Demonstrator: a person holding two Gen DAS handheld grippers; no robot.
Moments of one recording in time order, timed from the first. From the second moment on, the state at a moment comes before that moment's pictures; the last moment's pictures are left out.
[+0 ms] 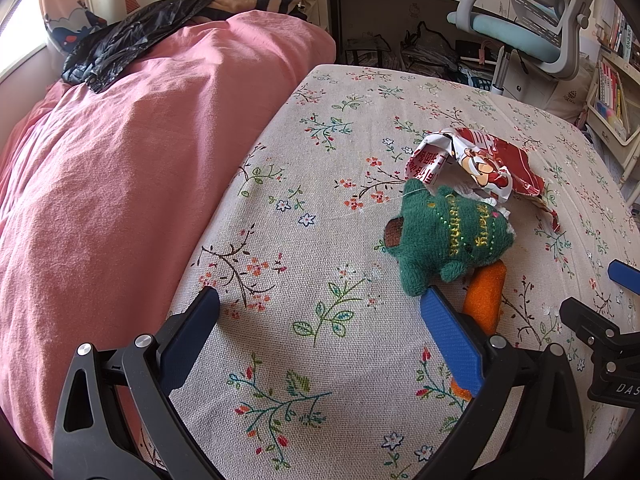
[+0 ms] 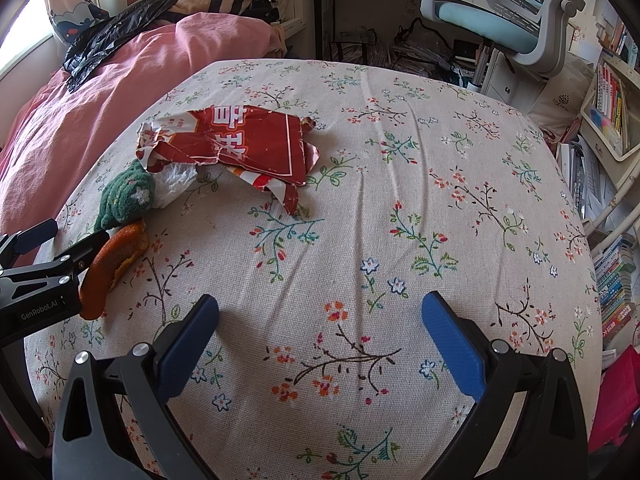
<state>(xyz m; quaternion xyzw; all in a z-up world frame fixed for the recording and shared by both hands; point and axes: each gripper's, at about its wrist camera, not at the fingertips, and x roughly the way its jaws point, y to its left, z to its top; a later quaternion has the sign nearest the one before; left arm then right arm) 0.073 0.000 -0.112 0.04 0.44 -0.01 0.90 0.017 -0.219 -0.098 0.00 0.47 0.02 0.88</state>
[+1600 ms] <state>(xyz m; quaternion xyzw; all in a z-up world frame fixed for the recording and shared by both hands) 0.048 -0.027 -0.063 0.06 0.46 -0.02 0.89 -0.008 -0.240 -0.063 0.01 0.47 0.07 0.88</state>
